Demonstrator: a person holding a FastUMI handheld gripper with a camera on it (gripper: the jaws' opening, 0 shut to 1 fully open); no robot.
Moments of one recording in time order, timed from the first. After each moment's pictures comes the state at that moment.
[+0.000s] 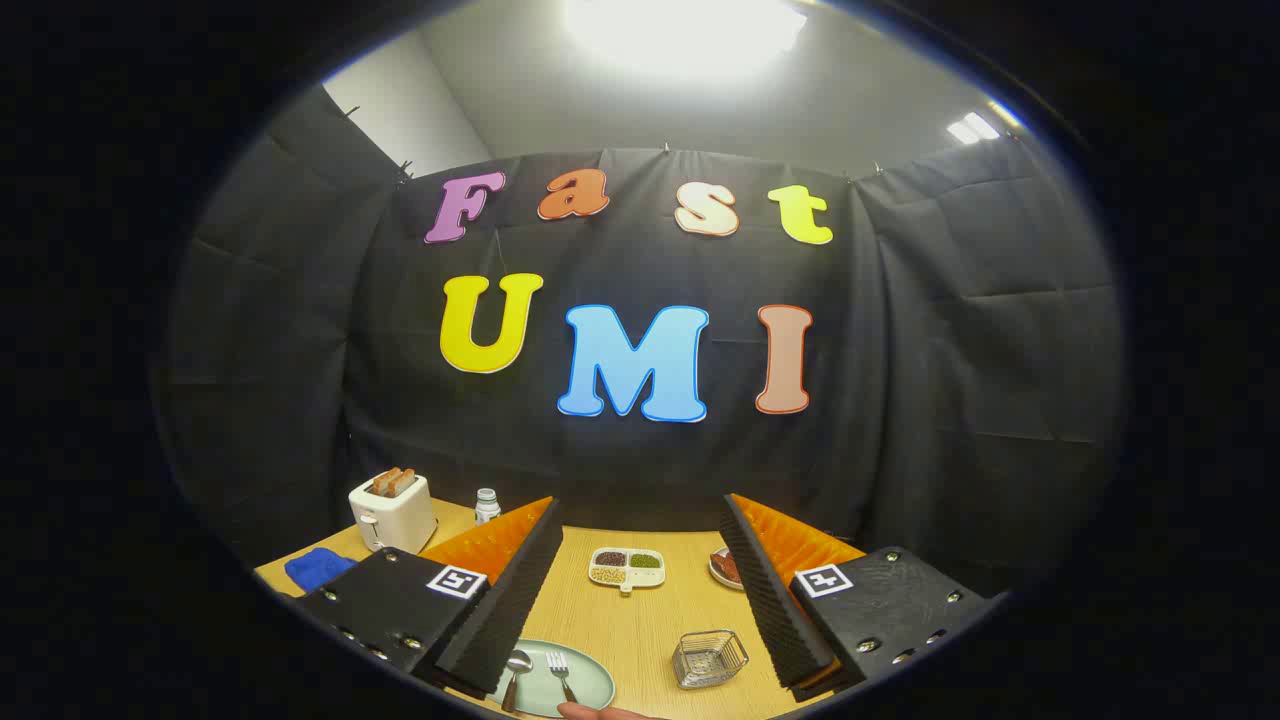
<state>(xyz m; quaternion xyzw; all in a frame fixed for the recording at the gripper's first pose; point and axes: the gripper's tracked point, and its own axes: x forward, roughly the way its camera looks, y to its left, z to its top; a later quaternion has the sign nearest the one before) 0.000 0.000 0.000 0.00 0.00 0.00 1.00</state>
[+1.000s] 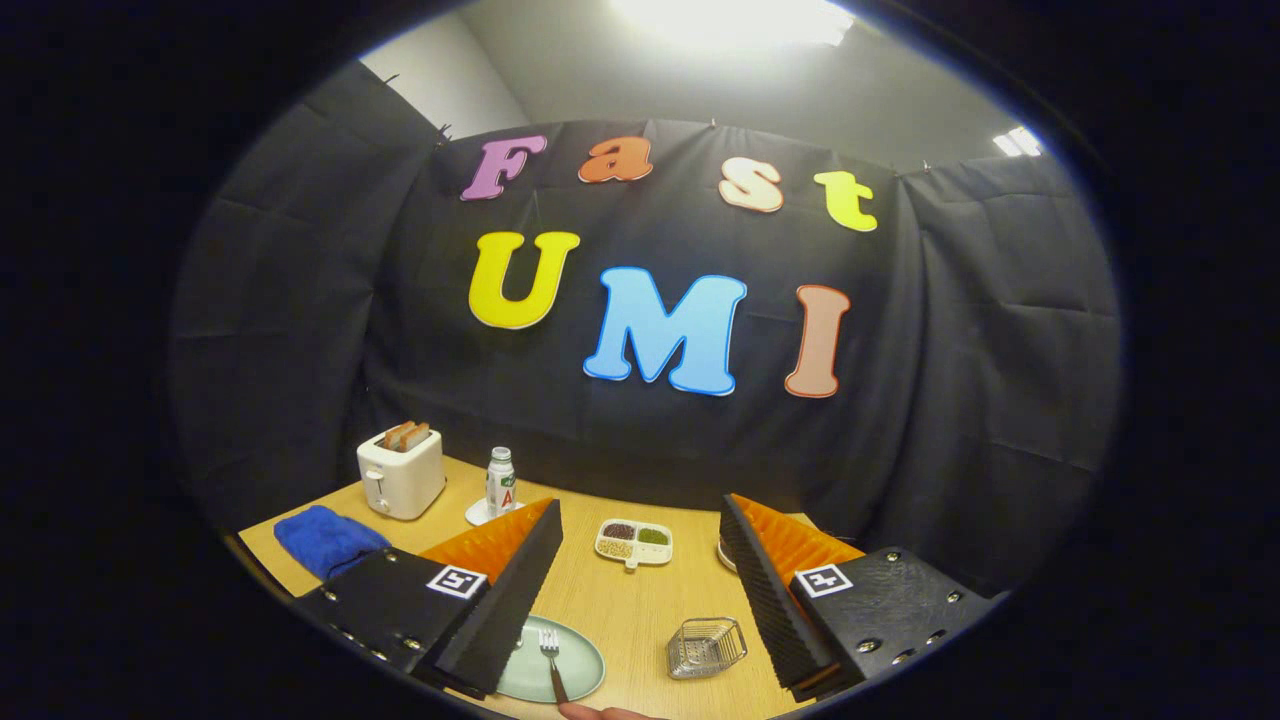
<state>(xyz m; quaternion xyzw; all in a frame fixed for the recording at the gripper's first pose) 0.012 0.028 -0.041 -0.06 0.06 0.05 0.99</state>
